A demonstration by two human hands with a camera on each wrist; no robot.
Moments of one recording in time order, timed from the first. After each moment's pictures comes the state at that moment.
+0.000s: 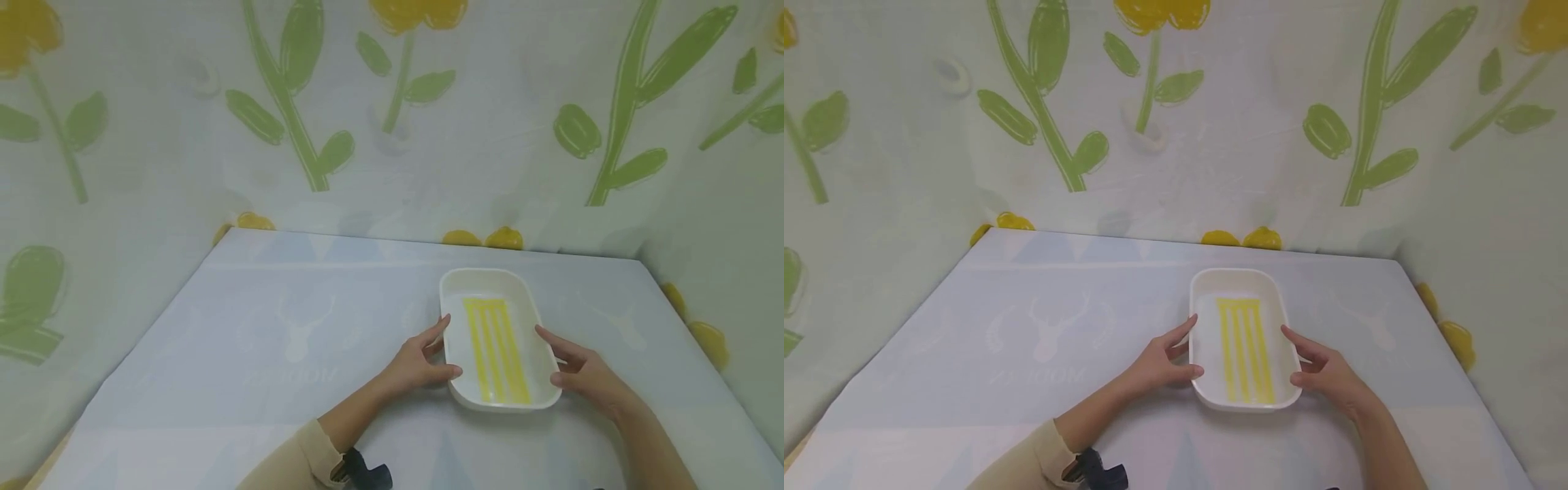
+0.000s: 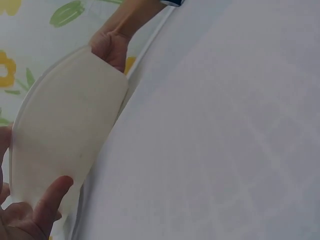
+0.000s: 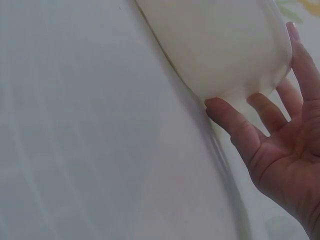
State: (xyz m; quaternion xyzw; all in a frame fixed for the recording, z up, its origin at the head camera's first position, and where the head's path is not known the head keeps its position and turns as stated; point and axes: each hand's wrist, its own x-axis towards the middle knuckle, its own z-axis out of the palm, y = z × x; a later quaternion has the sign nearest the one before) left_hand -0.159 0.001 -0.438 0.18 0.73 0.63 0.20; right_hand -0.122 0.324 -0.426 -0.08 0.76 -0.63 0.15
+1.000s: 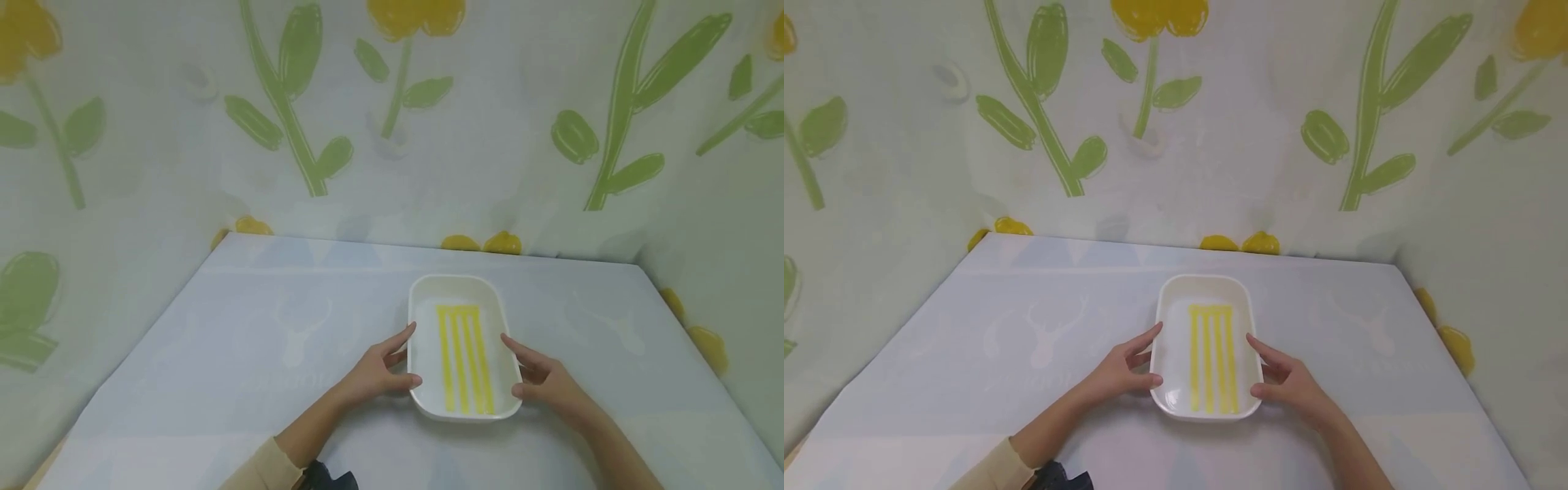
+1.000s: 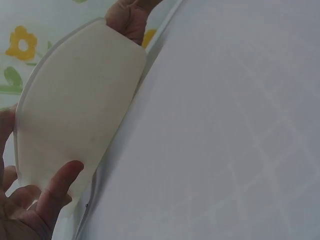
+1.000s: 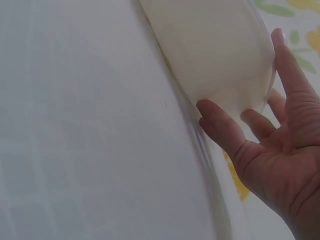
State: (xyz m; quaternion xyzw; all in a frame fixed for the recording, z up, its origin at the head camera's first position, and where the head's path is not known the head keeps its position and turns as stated) left_hand -0.158 -0.054 -0.438 0.18 0.74 0.62 0.21; right_hand -0.122 0.277 -0.434 -0.12 0.77 -0.62 0.13
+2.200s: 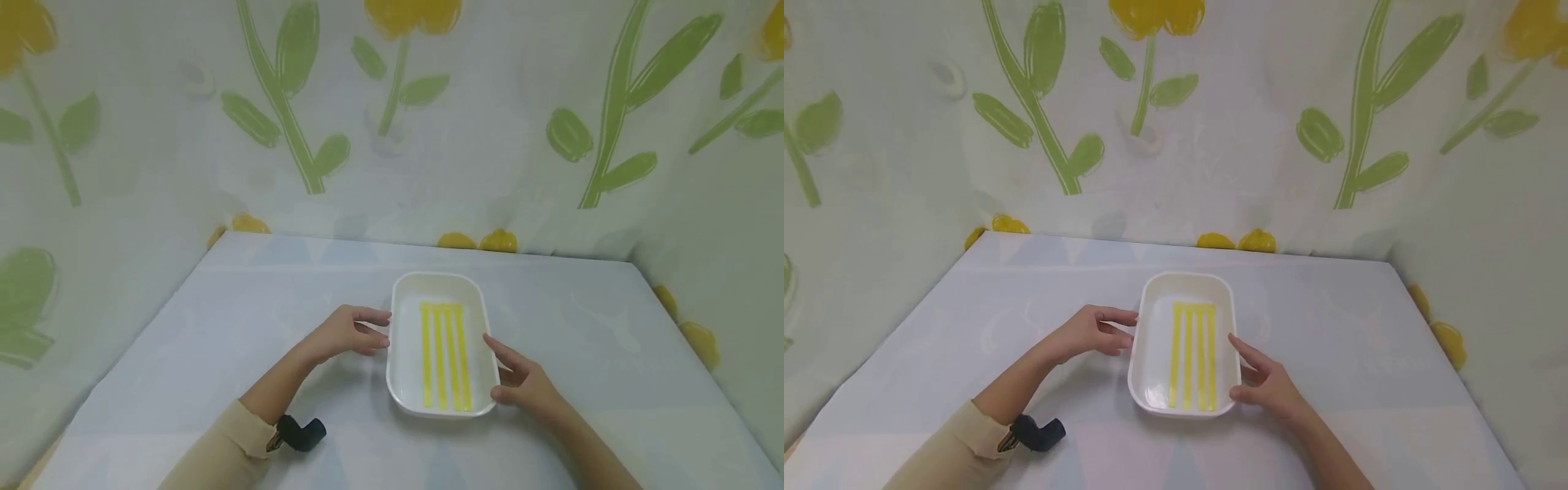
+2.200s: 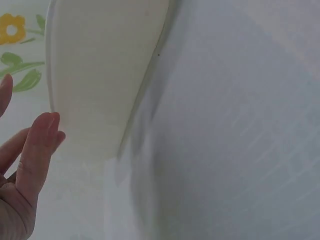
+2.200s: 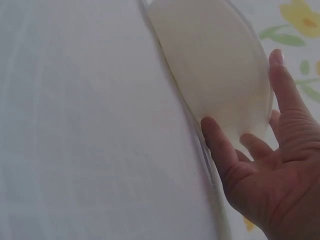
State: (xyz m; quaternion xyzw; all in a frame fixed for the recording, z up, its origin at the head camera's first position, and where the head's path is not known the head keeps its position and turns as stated) left_hand -0.197 -0.096 -0.392 0.17 0.77 0.57 0.25; right_hand -0.114 0.248 -0.444 -0.11 0.76 -0.63 0.11
